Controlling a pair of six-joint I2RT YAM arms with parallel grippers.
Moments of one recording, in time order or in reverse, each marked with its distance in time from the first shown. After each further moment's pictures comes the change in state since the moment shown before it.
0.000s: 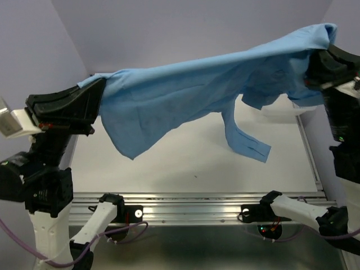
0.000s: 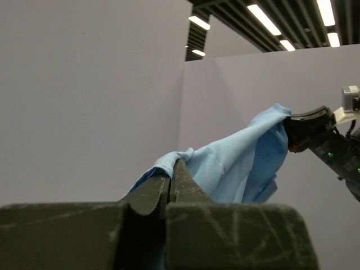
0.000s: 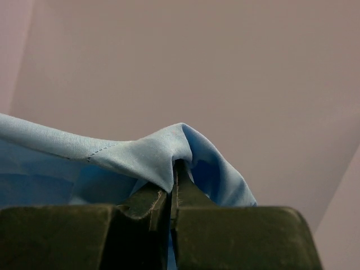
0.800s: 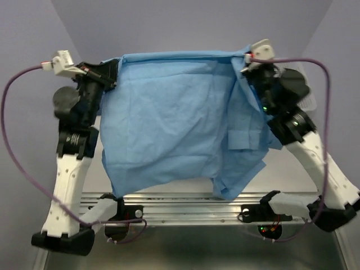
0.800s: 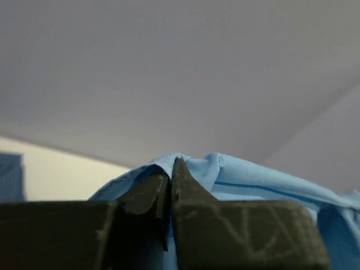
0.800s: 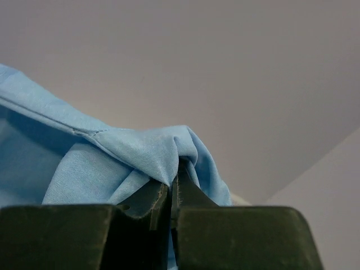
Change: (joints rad) left arm 0.017 0.170 -0.151 -0.135 -0.338 -0.113; right arm -0.019 0.106 -0.290 0.019 0.181 -0.034
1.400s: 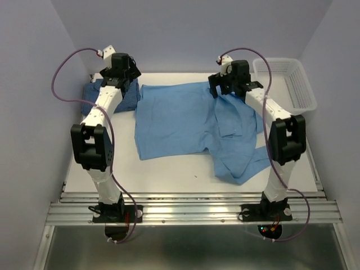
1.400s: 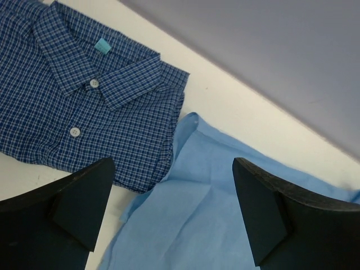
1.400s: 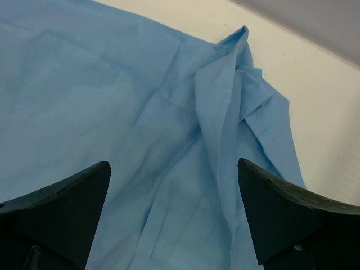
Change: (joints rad) left arm 0.019 0.934 0.346 -0.286 -0.448 0.130; right arm -0.320 0.908 0.196 -0.174 -0.520 0.385
